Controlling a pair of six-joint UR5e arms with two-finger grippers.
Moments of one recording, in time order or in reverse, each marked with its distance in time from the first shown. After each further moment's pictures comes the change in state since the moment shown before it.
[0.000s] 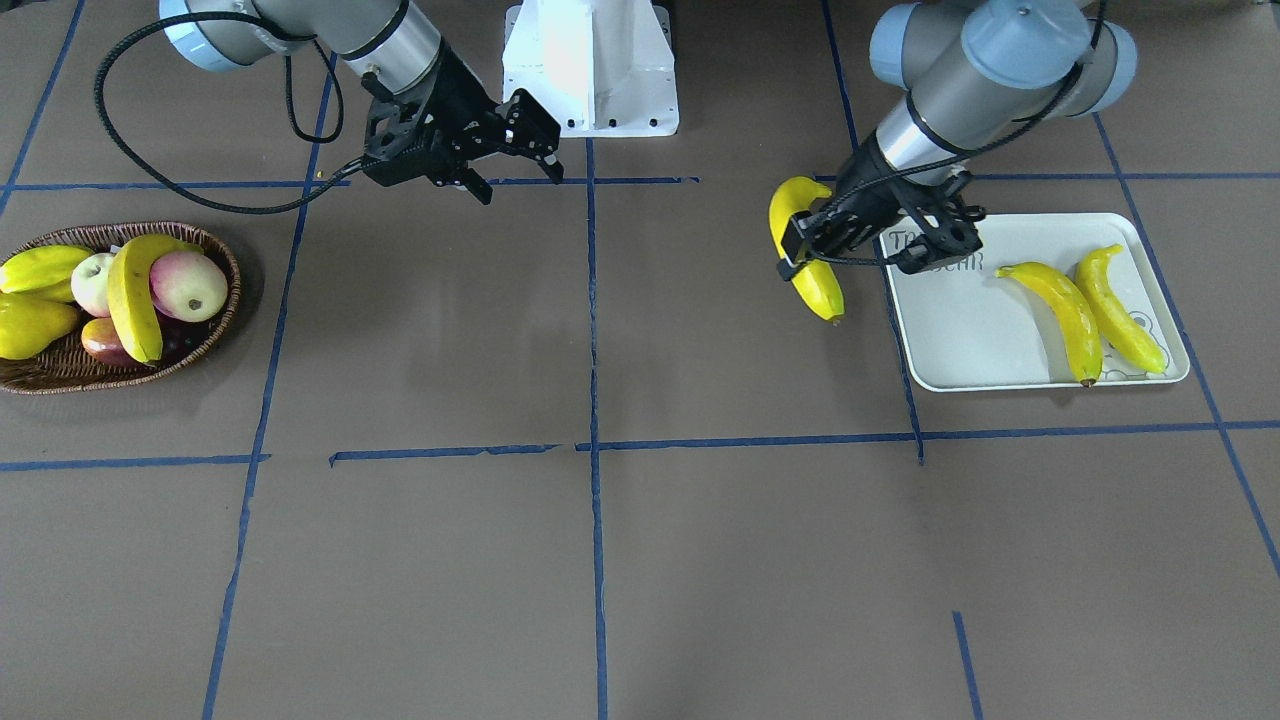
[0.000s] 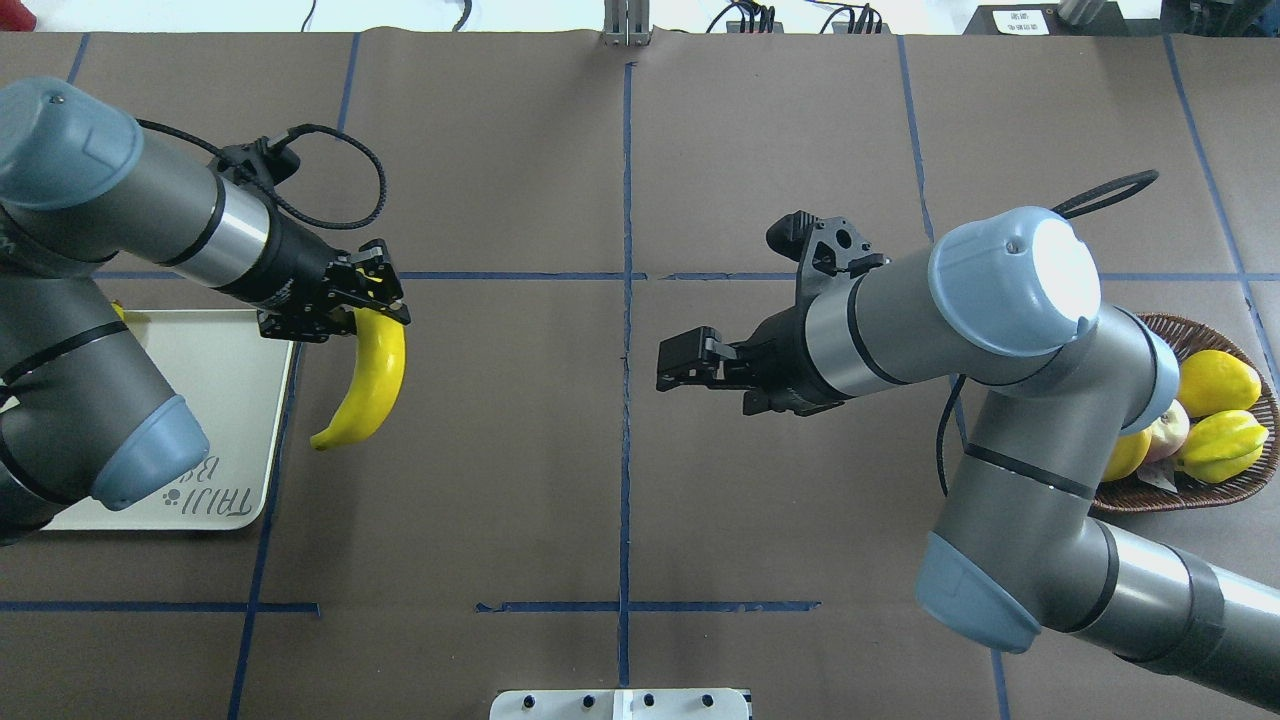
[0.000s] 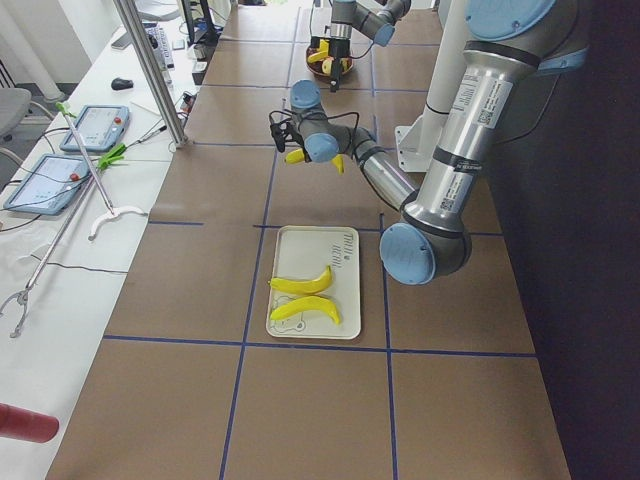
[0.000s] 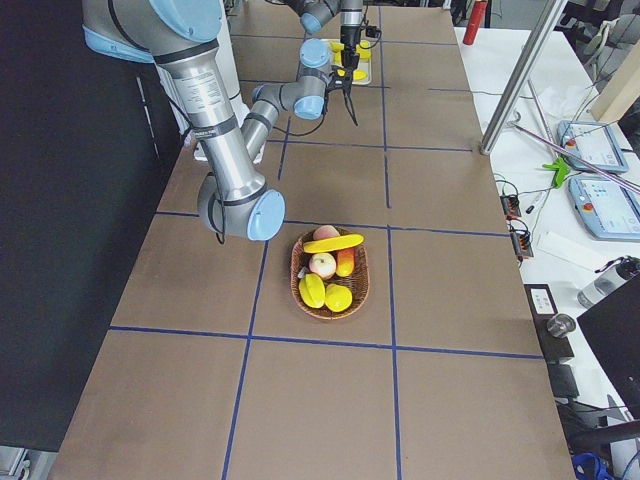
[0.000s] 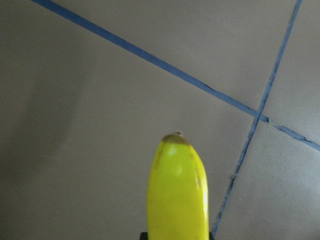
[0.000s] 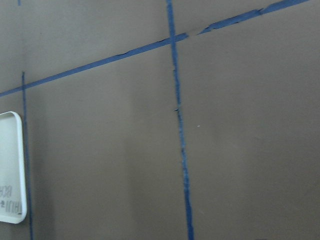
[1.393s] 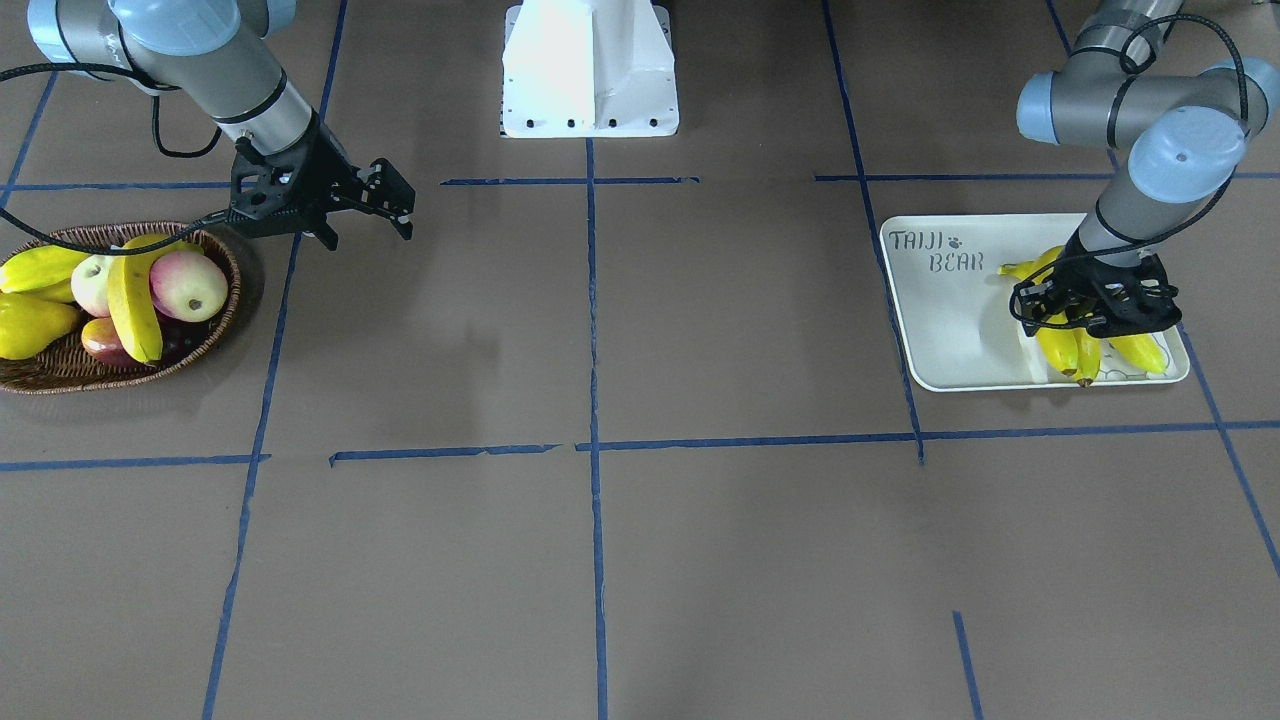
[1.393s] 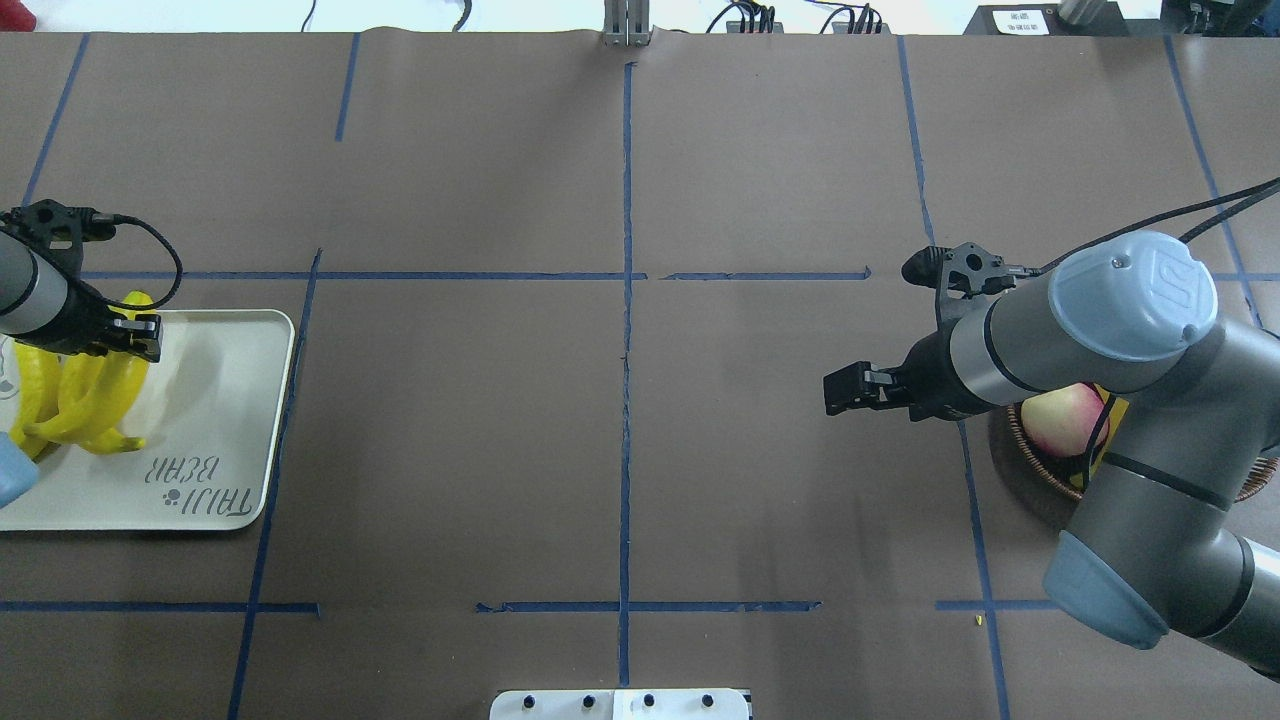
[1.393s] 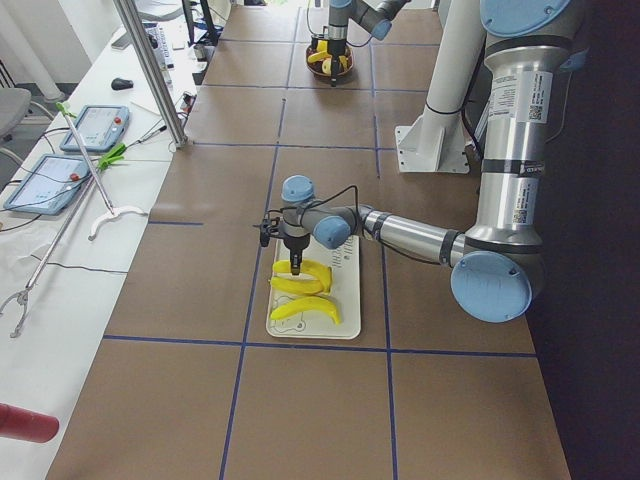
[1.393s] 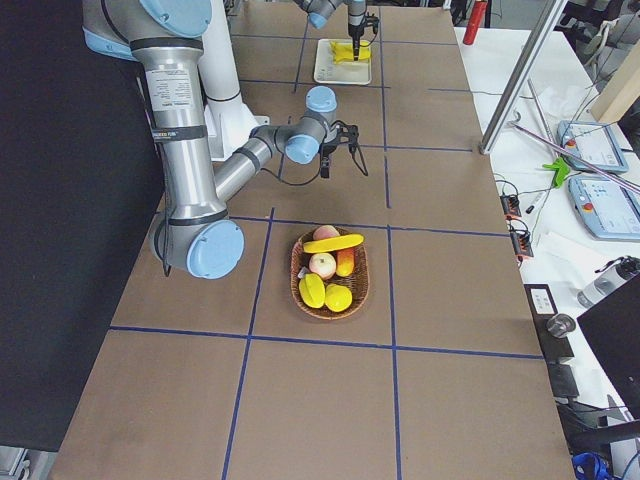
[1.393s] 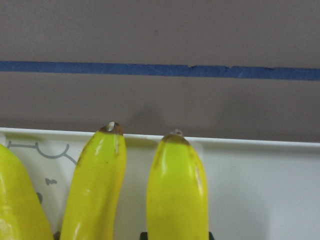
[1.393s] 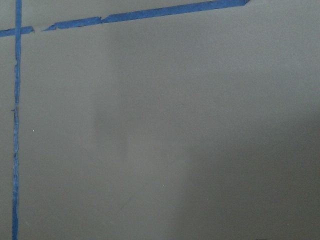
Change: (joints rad) left arm -0.099 0.282 0.185 -0.008 0.186 0.670; right arm 0.052 -0.230 0.030 -0.081 0.006 -0.246
